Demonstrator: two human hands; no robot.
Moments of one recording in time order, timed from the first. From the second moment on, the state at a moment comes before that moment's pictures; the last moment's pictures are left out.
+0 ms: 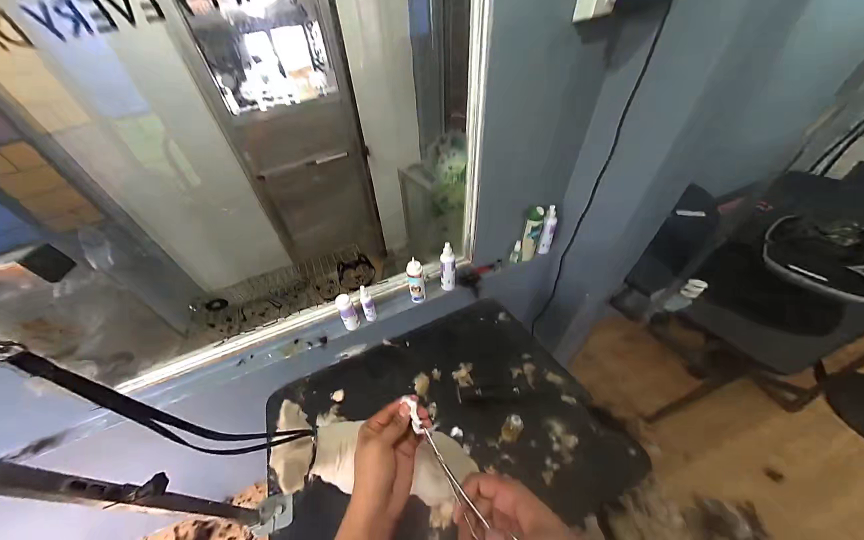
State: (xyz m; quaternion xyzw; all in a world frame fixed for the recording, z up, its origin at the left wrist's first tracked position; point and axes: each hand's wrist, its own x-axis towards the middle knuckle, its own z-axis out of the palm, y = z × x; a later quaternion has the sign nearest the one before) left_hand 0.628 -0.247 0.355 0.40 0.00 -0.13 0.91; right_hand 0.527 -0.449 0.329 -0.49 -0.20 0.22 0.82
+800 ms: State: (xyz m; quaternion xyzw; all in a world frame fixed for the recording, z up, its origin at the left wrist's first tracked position) left_hand 0.672 -0.237 0.309 0.46 -0.15 -0.17 0.86; right_hand 0.567 -0.445 0.329 -0.49 -0.14 0.24 0.83
